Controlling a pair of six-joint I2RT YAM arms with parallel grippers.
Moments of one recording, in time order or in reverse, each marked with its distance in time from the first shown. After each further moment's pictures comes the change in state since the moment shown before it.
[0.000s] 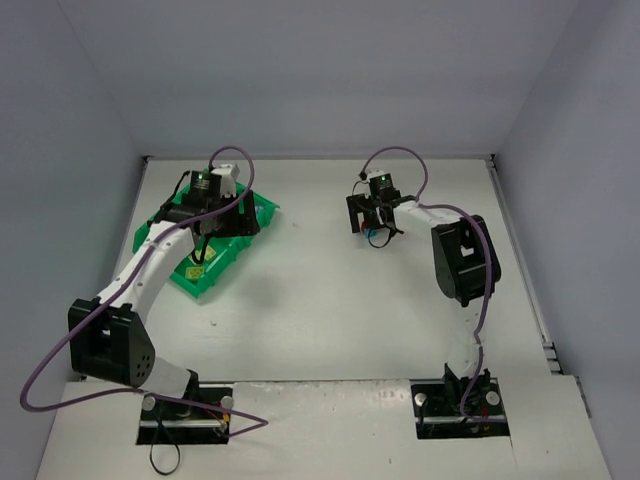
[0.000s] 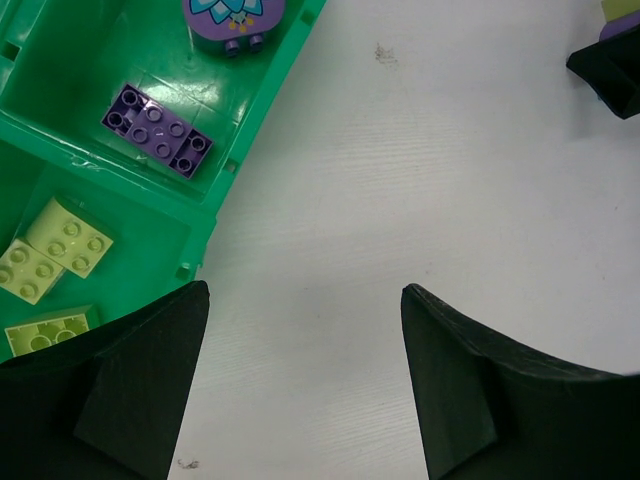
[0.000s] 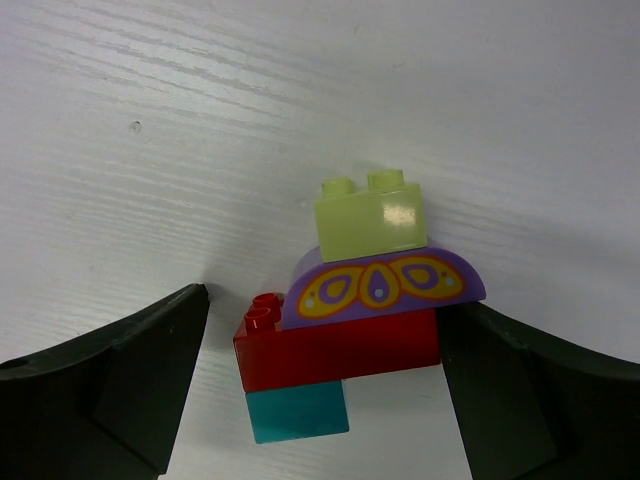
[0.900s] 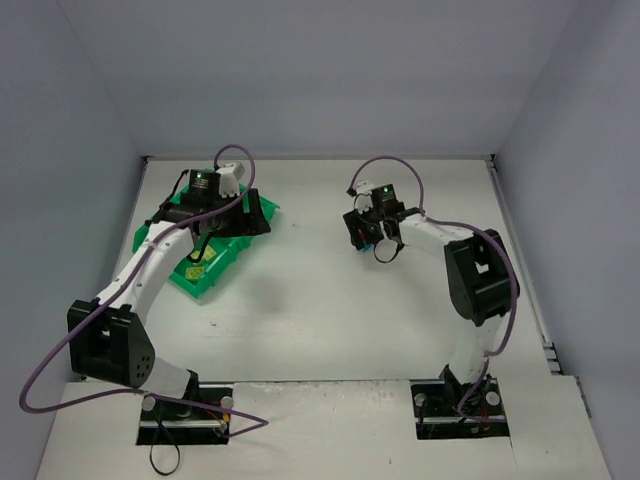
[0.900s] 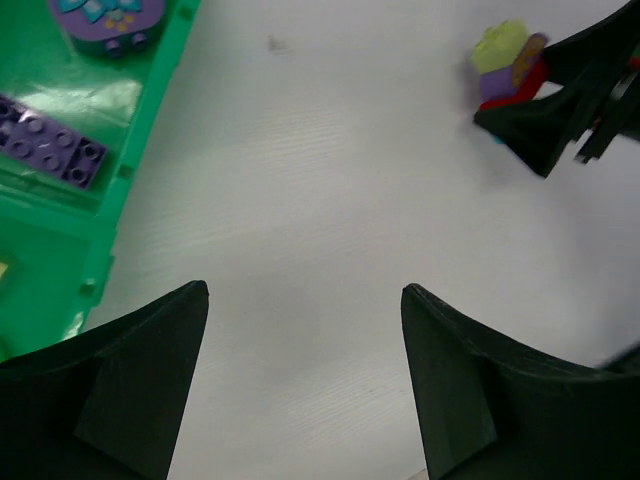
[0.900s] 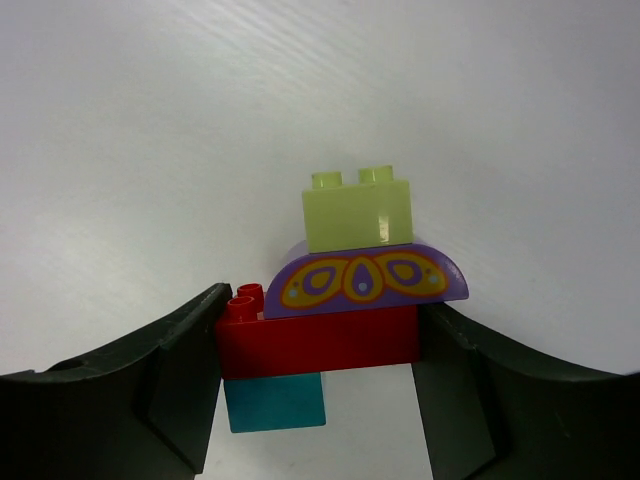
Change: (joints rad) left arm 0.000 -0.005 -0.006 0.008 0.154 -0.027; right arm 0.036 -0.159 -0.179 0.013 -0.141 -0.196
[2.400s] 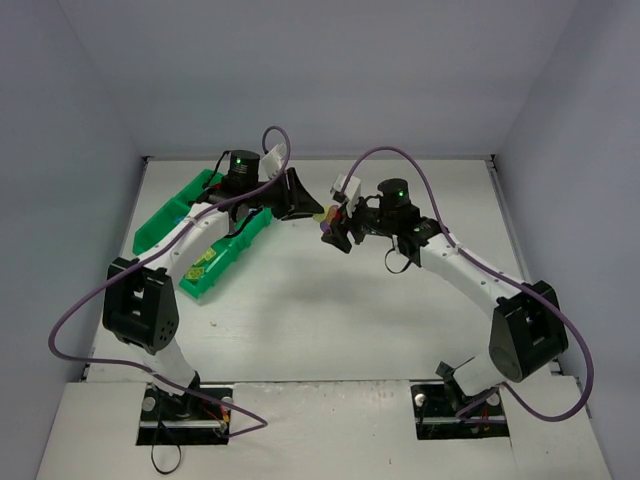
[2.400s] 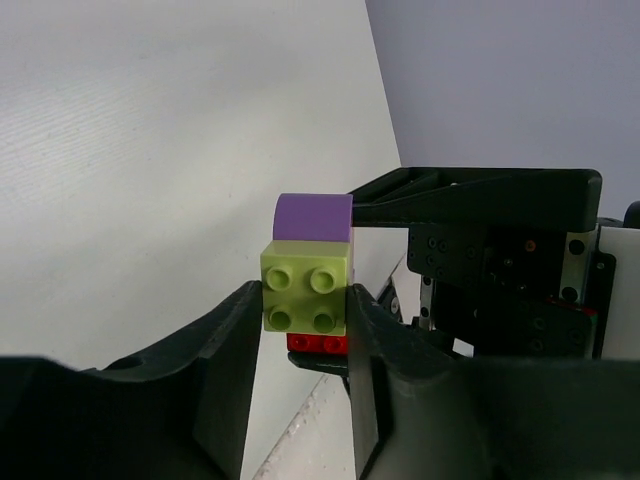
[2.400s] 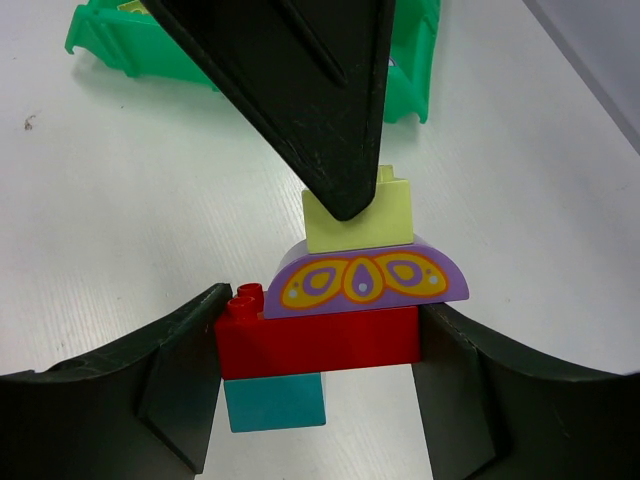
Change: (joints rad) left arm -0.148 0.247 0.174 0.340 0.452 -0.419; right arm 0.133 -0.439 -0.156 0.146 -0.482 -0.237
